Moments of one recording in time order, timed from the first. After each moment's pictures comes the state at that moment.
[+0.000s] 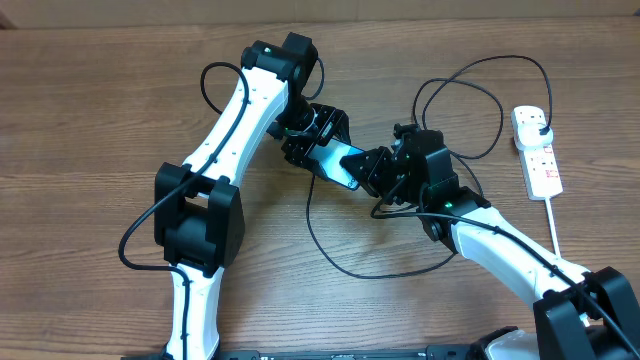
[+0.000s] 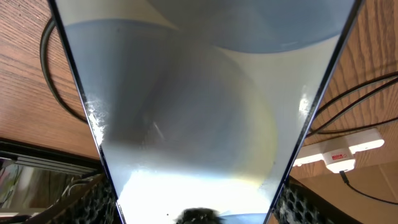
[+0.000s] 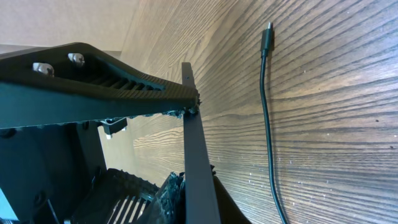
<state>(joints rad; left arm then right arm) -0.38 2.22 2.03 -1.40 0.60 -1.36 0.42 1.51 0.74 0.18 -0.46 1.14</state>
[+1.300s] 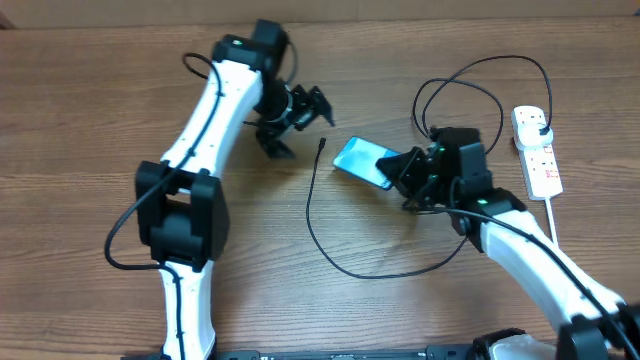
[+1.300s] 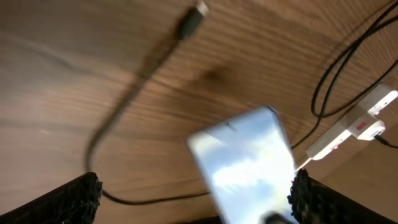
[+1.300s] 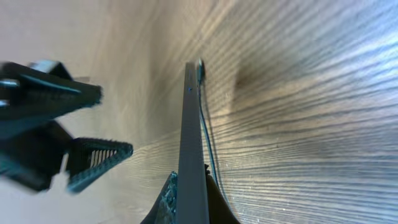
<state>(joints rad) -0.26 2.22 2.04 -1.31 0.52 -0.79 0.26 1.40 0.74 -0.08 -0.46 1.01</state>
